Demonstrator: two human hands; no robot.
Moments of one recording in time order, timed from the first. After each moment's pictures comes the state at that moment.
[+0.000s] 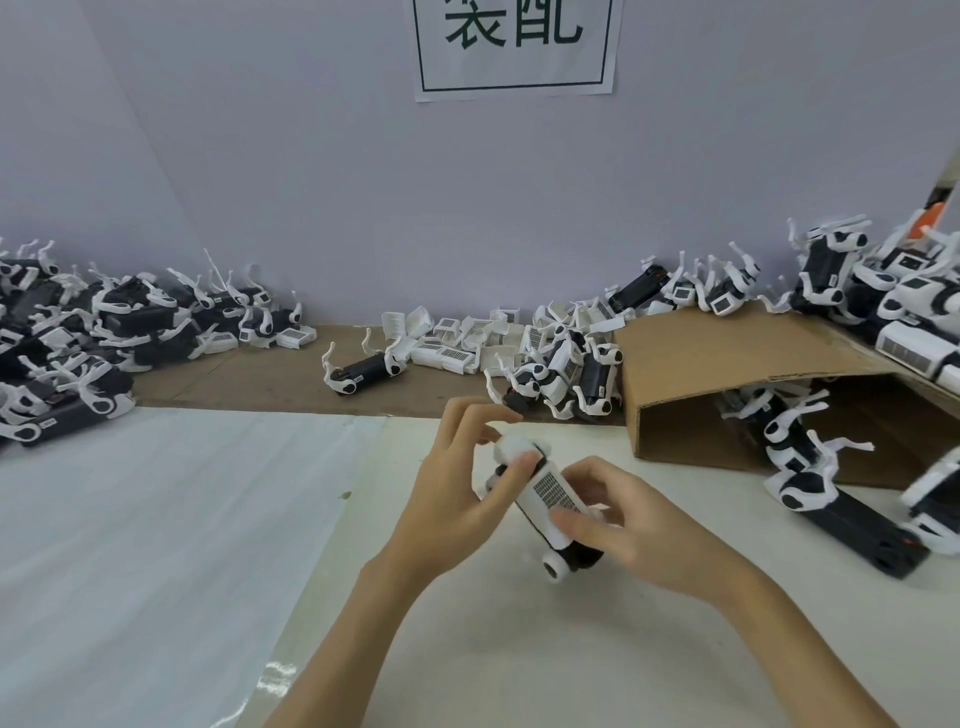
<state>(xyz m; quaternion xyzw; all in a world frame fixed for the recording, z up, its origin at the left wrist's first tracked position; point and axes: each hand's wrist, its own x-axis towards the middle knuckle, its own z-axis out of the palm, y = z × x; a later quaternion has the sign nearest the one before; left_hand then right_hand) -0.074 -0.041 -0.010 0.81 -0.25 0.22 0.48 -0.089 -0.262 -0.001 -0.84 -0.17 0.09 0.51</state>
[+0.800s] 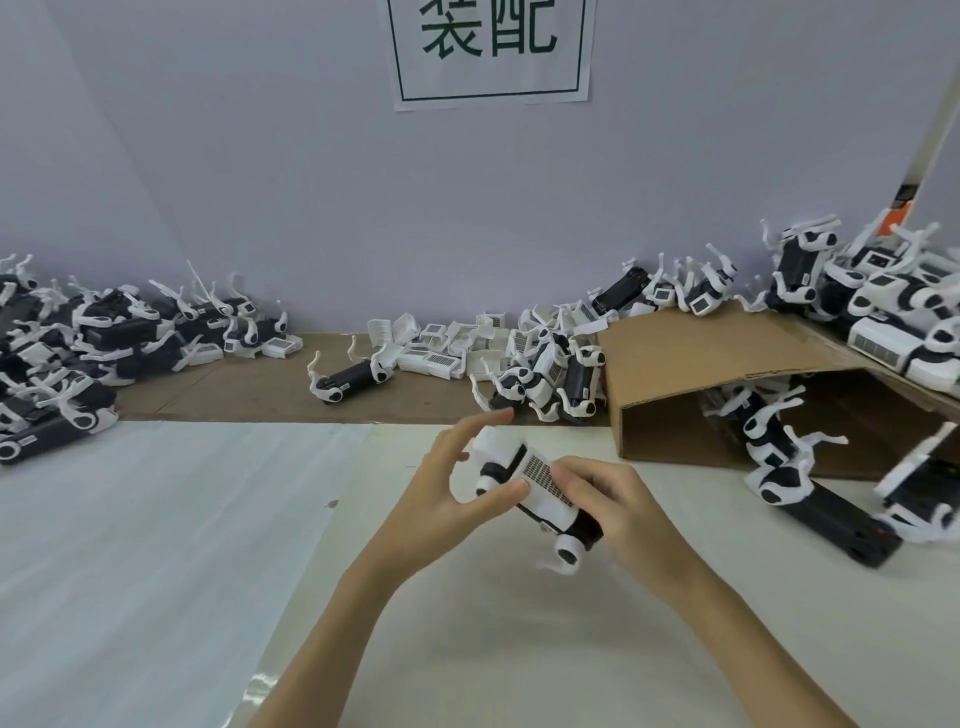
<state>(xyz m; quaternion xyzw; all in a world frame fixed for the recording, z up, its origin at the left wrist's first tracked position) -0.077 -0.035 -0.002 0.82 -0.20 0.04 0.53 -0.094 -0.251 -0.003 -0.77 -0.19 -0.02 0.61</state>
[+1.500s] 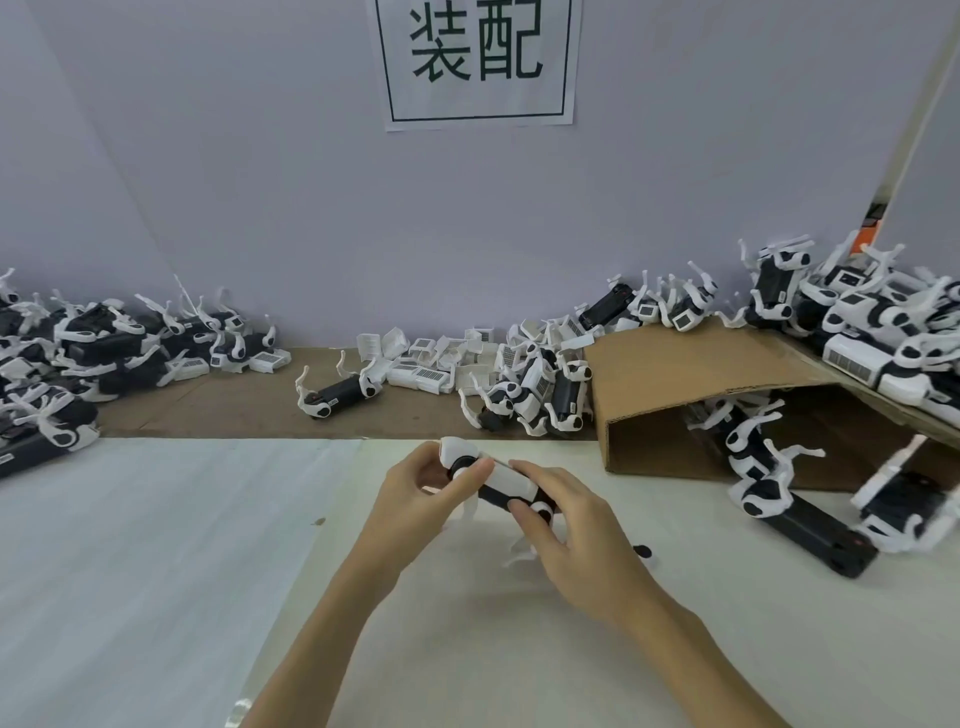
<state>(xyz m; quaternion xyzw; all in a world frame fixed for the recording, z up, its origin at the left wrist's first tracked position) -0.064 -0.033 -0.007 0.77 -0.06 0.04 0.63 -0.084 -0.234 -0.029 -0.87 -0.17 -0.15 0.43</state>
